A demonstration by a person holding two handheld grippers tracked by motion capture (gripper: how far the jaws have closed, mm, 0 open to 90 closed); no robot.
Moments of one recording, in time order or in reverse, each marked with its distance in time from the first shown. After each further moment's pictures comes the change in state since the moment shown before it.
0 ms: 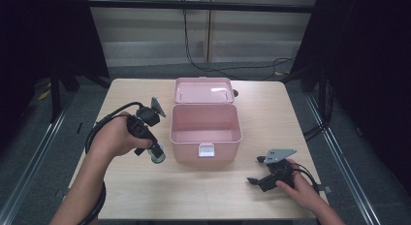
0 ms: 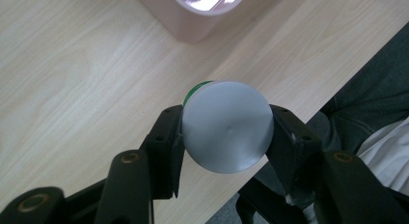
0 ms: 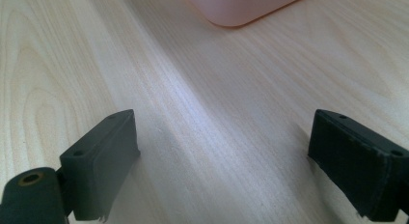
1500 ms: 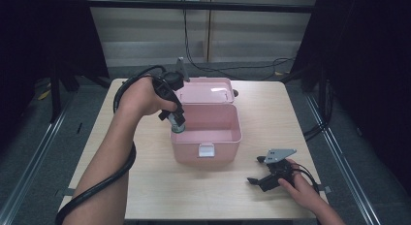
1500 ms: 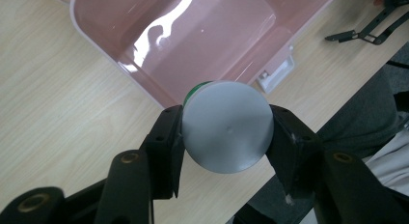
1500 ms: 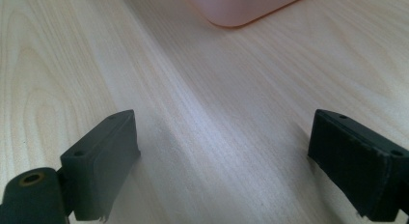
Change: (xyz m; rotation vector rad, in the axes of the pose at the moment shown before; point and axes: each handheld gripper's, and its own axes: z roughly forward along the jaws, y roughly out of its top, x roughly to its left) left arm -0.013 0.088 -0.040 -0.020 0.026 0.008; right arm 0.000 0.000 0.000 0.003 0.004 0.004
